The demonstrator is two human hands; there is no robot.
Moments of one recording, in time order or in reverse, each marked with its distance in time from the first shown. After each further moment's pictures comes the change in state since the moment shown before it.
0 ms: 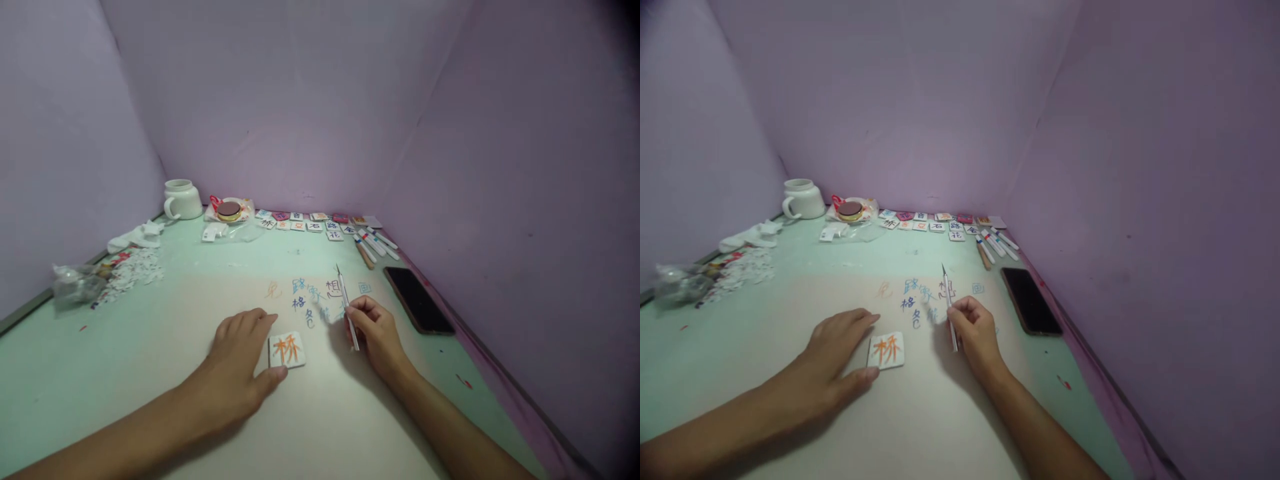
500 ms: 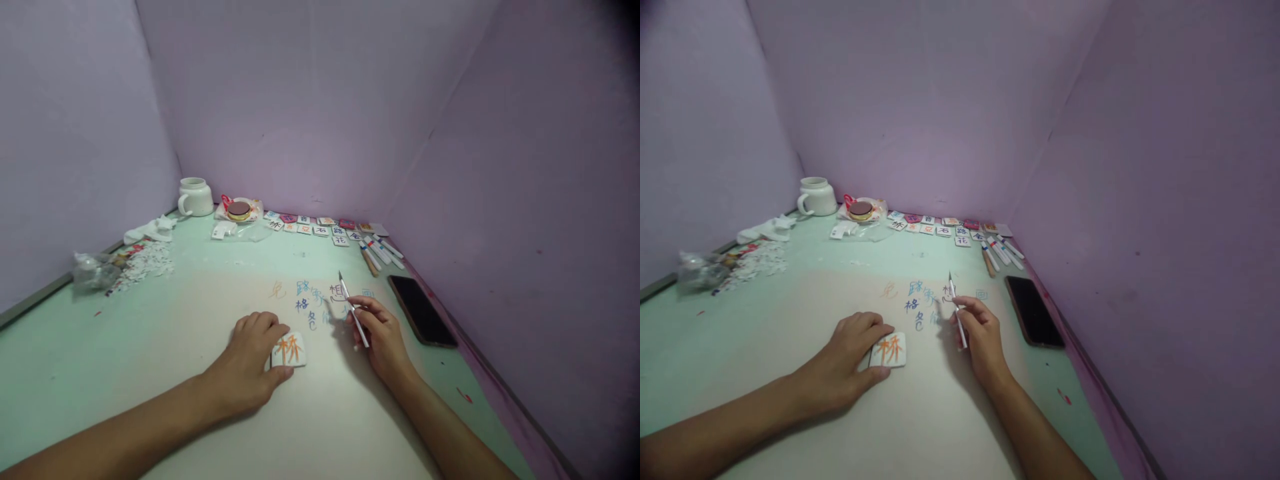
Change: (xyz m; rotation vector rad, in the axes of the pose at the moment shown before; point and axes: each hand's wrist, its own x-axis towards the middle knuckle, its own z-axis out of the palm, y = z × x) left_hand 0.012 0.016 -0.001 -0.105 -0.083 -0.002; right_hand 0.008 -0.001 0.000 0.063 0.001 -0.015
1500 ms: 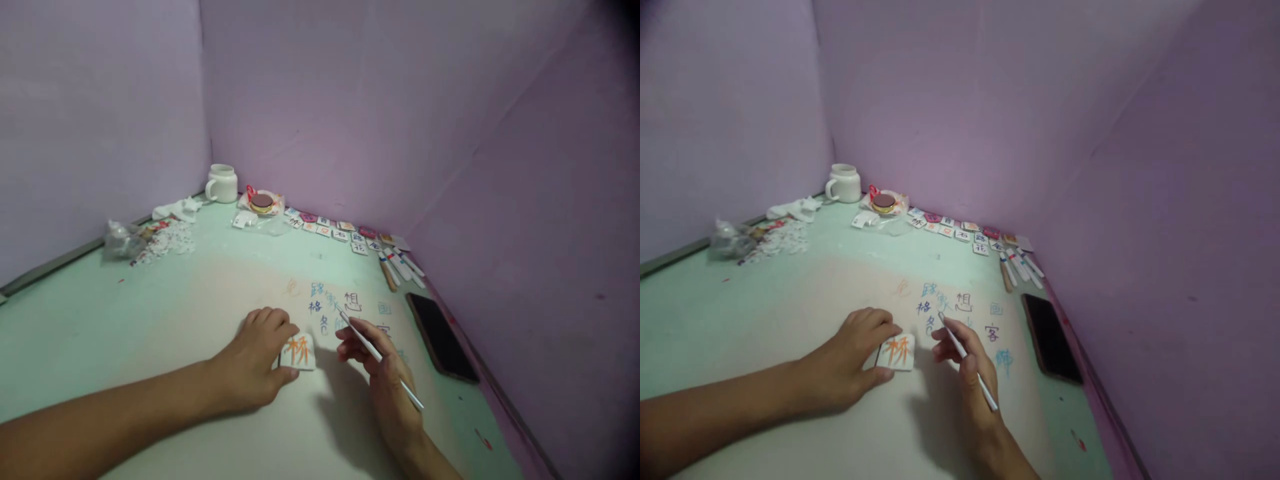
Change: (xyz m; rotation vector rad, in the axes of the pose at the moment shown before) left_hand 0.001 0.007 -0.005 -0.065 -0.011 -0.046; right_hand -0.041 0.003 0.008 -0.124 -0.333 -0.356
